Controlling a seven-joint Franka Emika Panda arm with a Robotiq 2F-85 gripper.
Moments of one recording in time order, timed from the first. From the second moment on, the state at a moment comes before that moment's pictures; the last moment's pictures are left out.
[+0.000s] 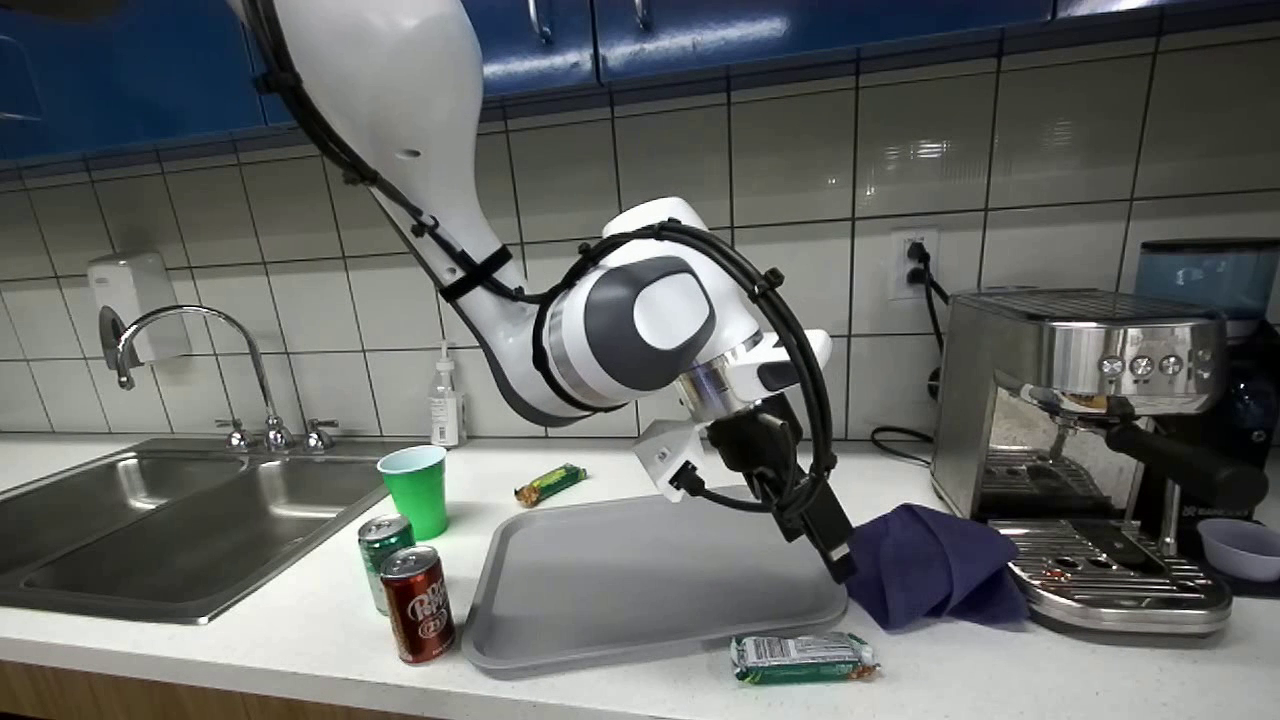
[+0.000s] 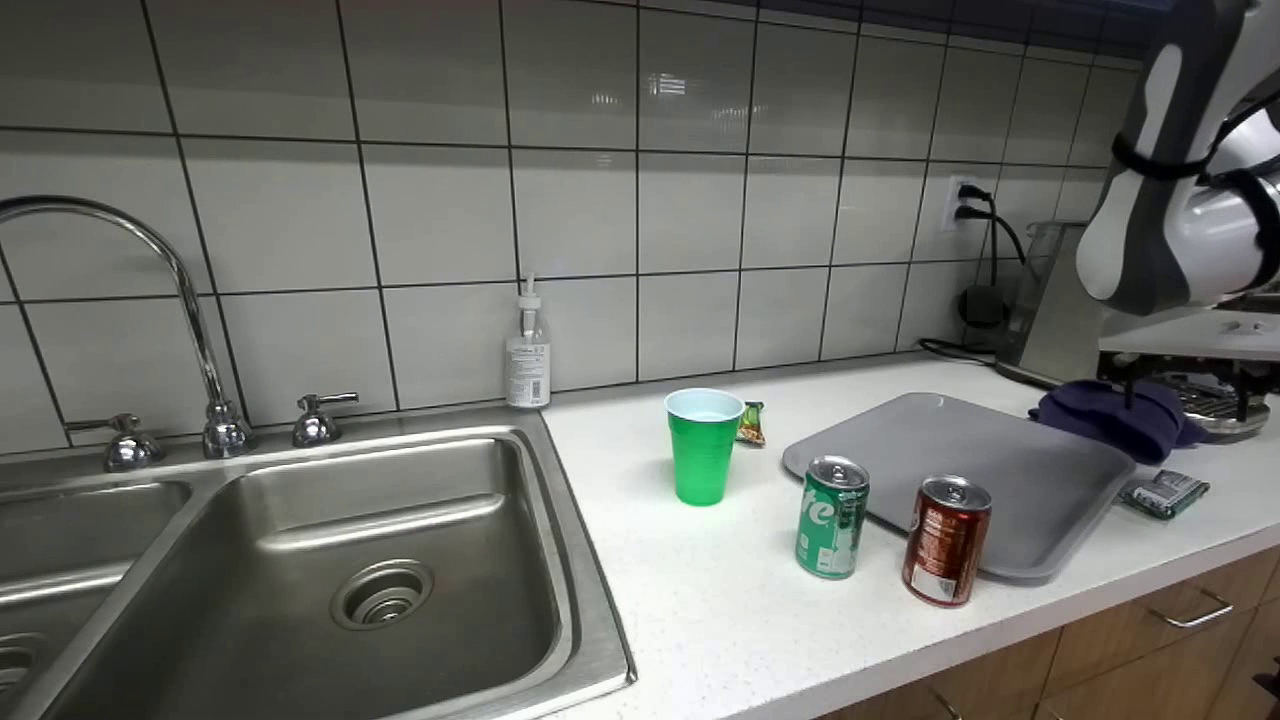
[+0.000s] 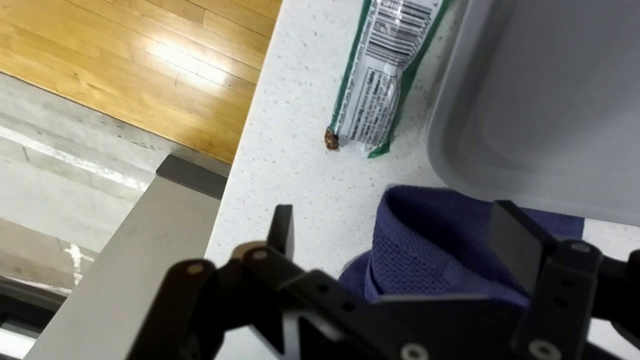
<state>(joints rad) 0.26 0.52 -0.88 -2.35 0.03 2.94 0.53</state>
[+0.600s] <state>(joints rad) 0.26 0.54 -0.87 -2.40 0.03 2.94 0.53</state>
